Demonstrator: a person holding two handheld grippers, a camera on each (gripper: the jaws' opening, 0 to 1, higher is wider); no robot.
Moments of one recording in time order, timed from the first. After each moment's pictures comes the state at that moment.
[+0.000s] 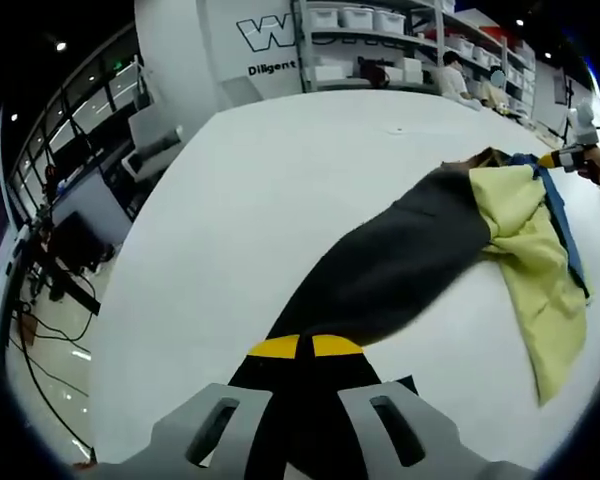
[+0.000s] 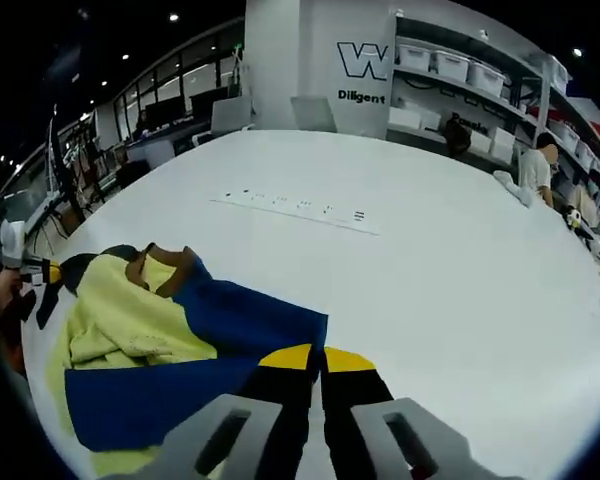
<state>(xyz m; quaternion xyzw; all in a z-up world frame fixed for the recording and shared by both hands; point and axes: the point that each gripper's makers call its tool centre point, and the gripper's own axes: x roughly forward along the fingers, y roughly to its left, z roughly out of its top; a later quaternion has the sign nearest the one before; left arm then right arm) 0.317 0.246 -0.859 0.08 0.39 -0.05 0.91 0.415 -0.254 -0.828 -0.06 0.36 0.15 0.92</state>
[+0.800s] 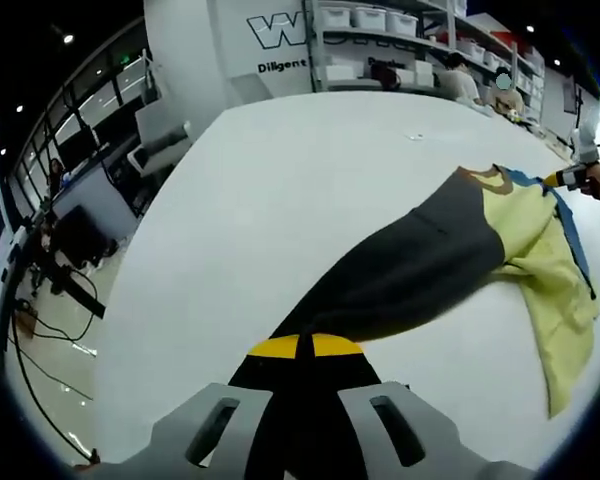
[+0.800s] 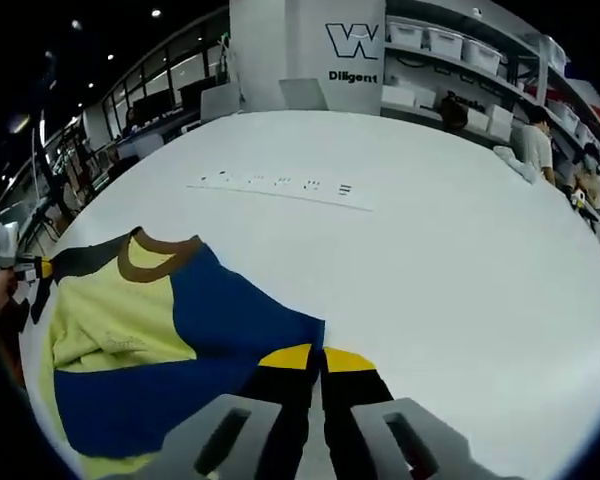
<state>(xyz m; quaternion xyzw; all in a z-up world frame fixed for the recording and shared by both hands) 0.338 0.256 -0.859 0.07 0.39 -0.04 0.92 0.422 -0.257 -0.855 -0.04 0.40 0.14 0.91</state>
